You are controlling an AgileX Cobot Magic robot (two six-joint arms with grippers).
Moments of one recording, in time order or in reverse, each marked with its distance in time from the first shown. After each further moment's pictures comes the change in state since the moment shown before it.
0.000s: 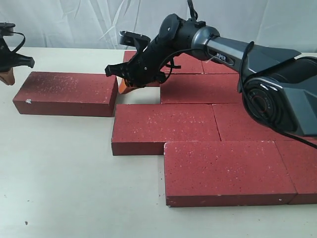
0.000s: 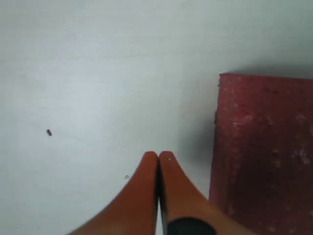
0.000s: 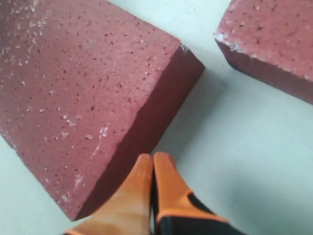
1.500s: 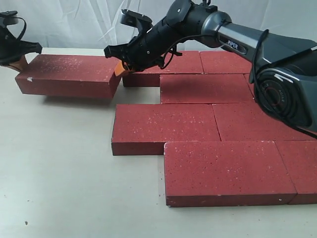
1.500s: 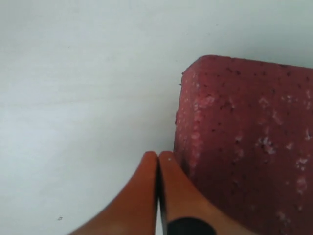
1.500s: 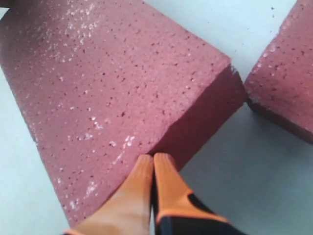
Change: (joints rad) left arm 0.012 0.000 -0.034 -0.279 -0.014 0.137; right arm -0.019 -0.061 0.000 0.124 -0.003 -0.125
